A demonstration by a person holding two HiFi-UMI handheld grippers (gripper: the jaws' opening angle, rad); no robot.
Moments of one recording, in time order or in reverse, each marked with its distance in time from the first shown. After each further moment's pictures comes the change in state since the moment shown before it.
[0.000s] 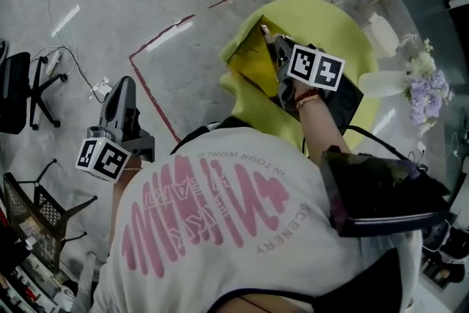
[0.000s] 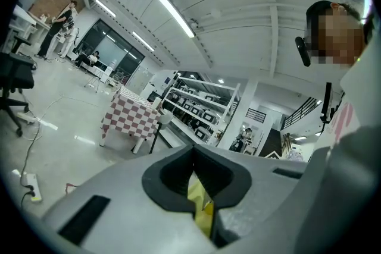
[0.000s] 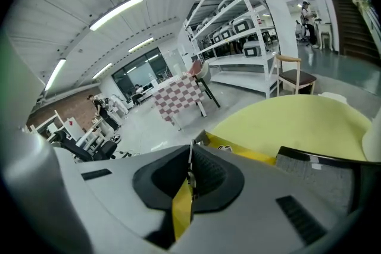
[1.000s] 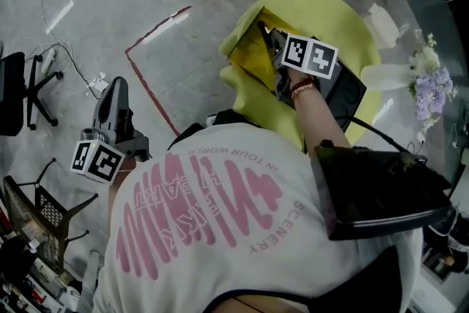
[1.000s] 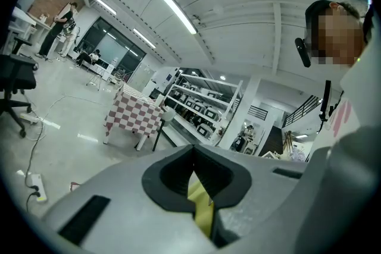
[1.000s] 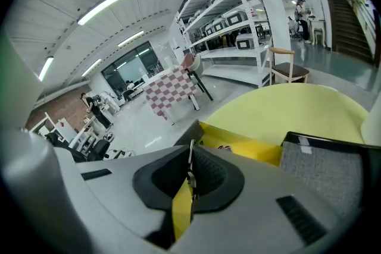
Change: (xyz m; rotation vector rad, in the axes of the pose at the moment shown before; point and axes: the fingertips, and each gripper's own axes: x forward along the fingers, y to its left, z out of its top) left arm -0.005 0.027 -0.003 -0.005 0.033 0.017; right arm 0.030 -0.008 -0.020 0.041 0.060 -0.075
